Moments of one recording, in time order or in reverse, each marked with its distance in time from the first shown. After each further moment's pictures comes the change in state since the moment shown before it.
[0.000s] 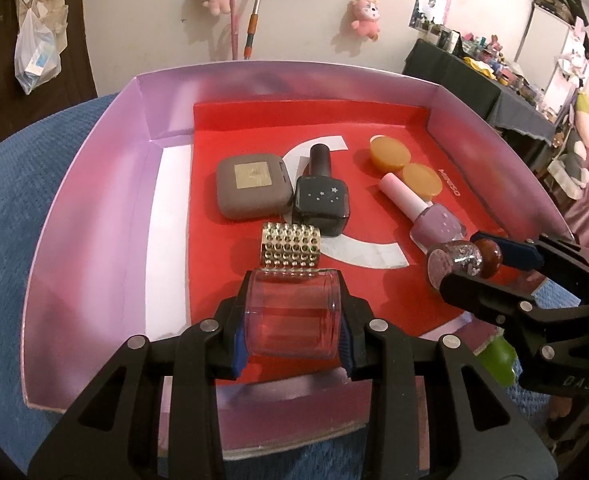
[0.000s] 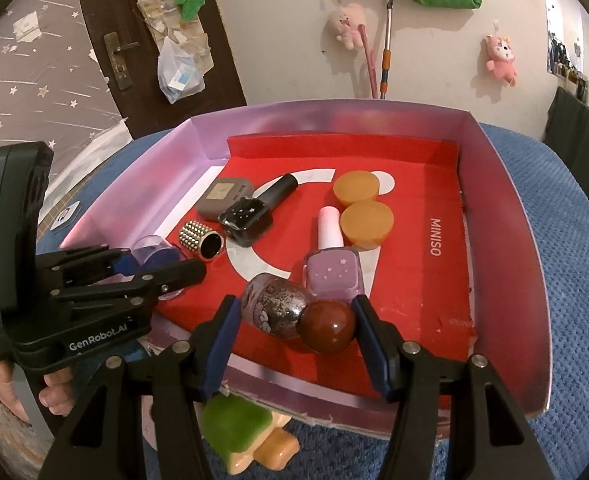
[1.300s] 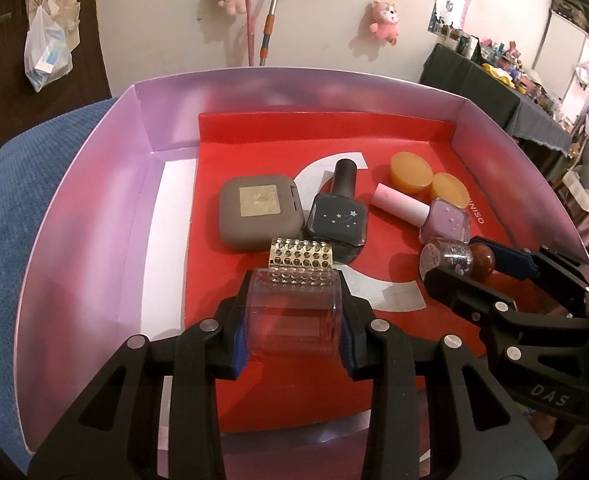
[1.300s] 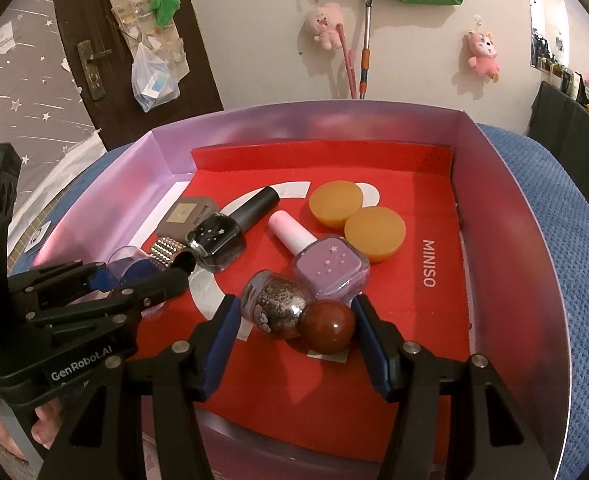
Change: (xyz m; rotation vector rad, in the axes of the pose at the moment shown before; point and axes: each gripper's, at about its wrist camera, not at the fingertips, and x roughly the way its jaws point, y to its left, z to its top) left arm 0.018 0.000 0.021 -0.031 -0.002 0.052; right arm 0.028 -0.014 0.018 0.040 -0.014 -0.070
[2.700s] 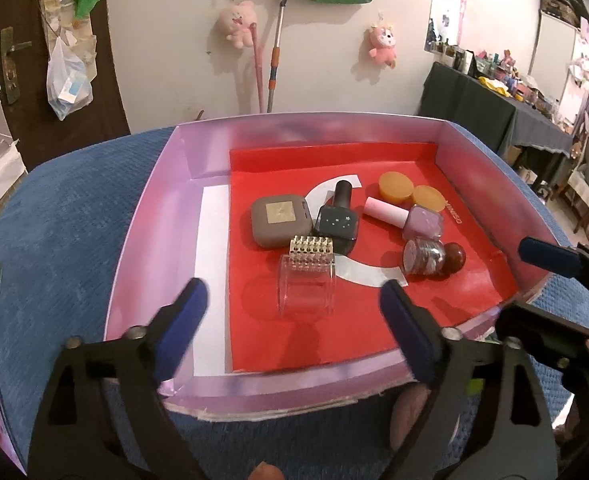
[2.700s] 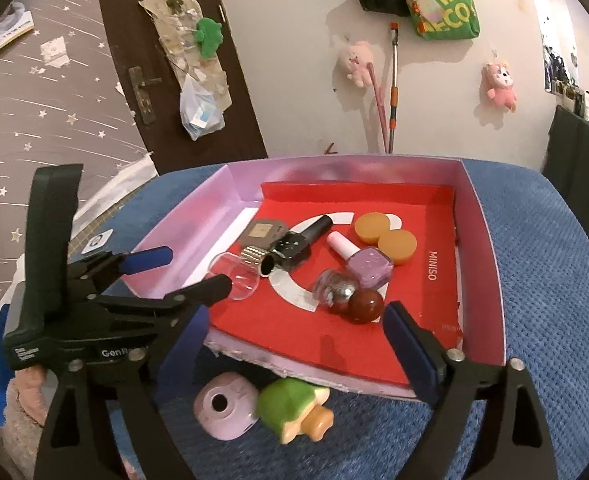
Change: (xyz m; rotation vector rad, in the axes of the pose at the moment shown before) left arm -0.057 -0.001 -0.015 0.037 -0.110 0.057; right arm -0.085 0.026 -0.020 -0.039 -0.130 0.125
